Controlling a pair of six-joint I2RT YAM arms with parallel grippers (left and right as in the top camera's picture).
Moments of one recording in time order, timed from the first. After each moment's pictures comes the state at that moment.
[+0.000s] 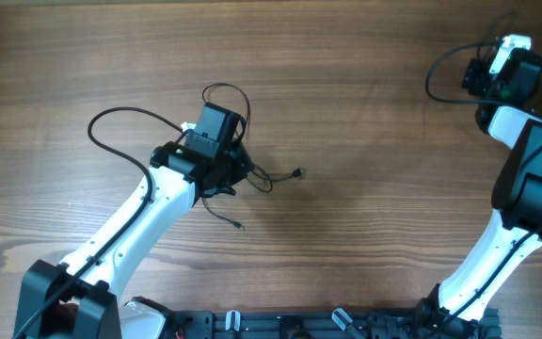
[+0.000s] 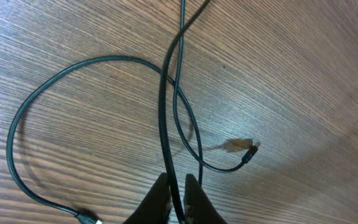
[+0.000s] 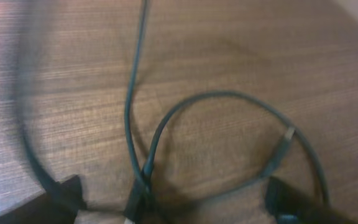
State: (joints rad) left arm -0.43 1.48 0.98 -0.66 0.08 -0.93; right arm -0.36 2.19 1.30 0.31 0.08 -0.14
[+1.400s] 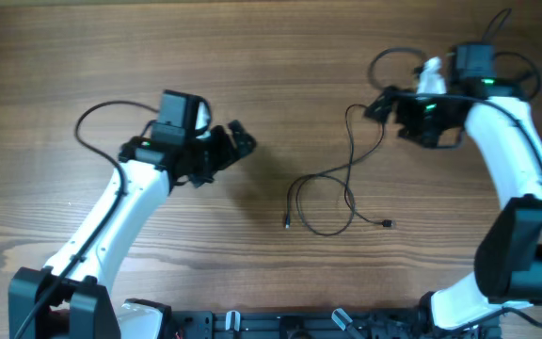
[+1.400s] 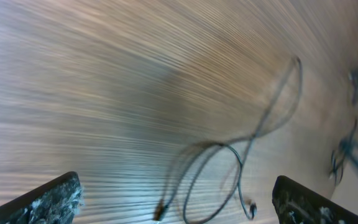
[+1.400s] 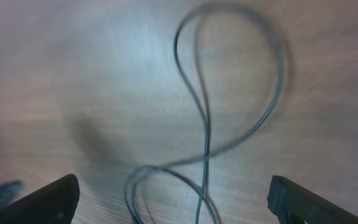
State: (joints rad) left arm -0.23 1.47 0.98 -0.60 0.39 -0.75; right arm -0.03 1.75 1.32 -0.88 -0.48 0.26
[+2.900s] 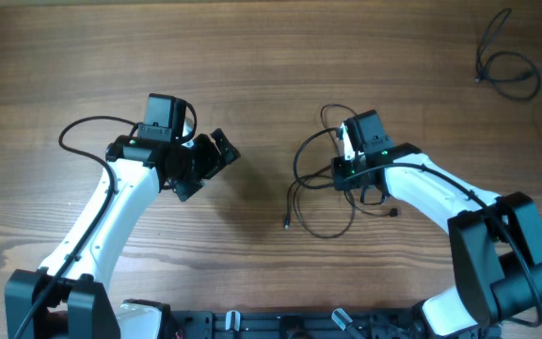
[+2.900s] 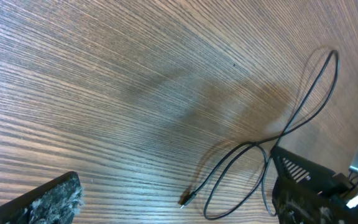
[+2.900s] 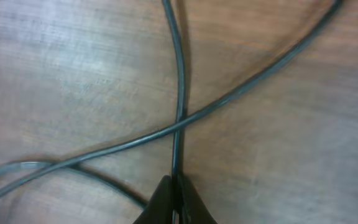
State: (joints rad) left arm -0.18 1.47 0.98 -0.74 0.36 -0.77; right arm 0.36 1.71 0.86 -0.42 -0.09 0.20
